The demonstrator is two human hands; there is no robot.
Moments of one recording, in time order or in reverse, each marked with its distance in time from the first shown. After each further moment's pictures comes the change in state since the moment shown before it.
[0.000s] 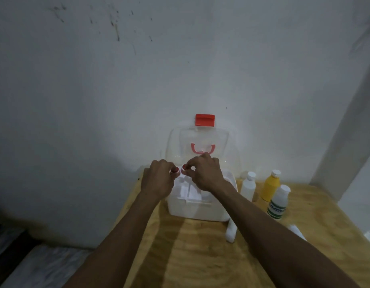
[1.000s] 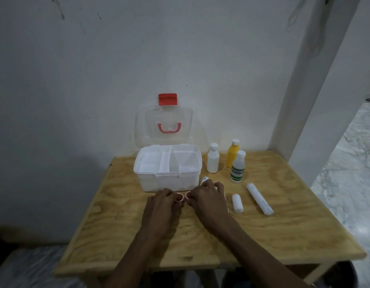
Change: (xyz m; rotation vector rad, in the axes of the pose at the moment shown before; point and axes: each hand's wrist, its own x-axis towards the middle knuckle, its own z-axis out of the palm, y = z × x) left_hand -0.140 0.036 0.072 -0.131 -0.159 0.250; right_hand -0.182 0.042 -0.001 -0.138 -0.041 0.156
